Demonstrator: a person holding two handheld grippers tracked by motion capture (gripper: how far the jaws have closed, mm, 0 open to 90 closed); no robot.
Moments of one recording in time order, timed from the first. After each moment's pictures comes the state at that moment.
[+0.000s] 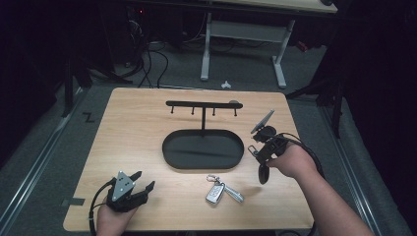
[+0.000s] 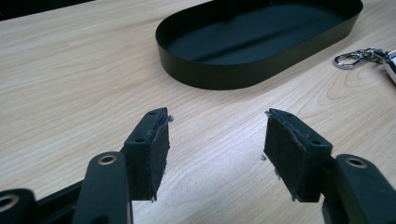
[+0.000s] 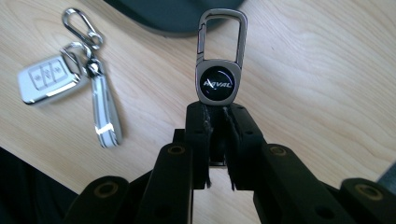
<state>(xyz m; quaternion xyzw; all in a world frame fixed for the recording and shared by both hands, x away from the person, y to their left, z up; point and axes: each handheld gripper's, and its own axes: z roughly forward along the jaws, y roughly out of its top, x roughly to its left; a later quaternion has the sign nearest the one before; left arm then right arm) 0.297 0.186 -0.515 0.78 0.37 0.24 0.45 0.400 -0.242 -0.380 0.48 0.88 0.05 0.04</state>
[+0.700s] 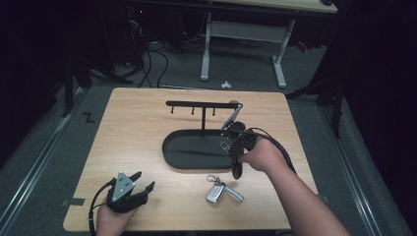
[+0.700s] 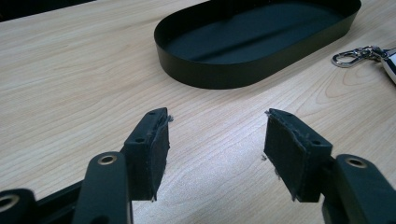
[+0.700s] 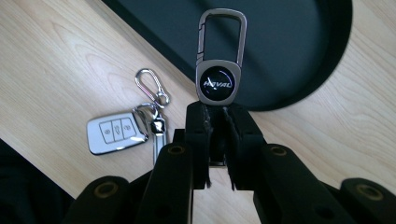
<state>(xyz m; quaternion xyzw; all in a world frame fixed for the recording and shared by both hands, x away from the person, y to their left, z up) 0.297 0.184 -0.515 0.78 0.37 0.24 0.45 0.418 -0.166 -0.382 0.43 0.90 0.07 0.03</state>
